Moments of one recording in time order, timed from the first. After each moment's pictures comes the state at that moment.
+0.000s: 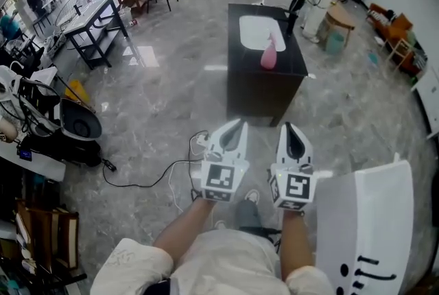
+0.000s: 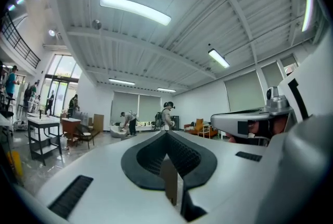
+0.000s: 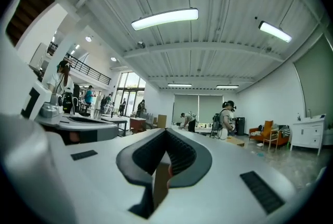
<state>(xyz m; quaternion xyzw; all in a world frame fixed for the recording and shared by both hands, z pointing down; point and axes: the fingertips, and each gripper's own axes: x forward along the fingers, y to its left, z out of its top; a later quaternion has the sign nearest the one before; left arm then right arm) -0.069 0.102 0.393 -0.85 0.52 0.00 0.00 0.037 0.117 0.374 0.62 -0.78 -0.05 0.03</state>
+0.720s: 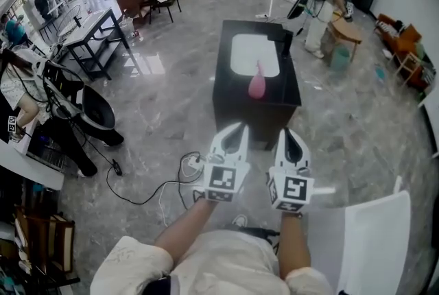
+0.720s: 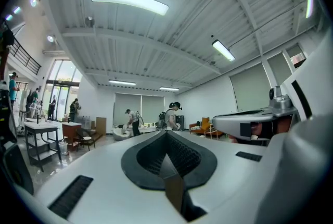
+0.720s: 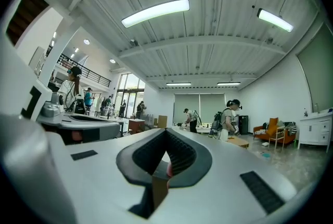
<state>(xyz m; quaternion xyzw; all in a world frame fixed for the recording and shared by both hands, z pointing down) 0.030 -0.068 0.386 -0.84 0.54 -0.01 0.02 0.136 -0.054 0.373 0.61 -0.79 -0.04 0.02</state>
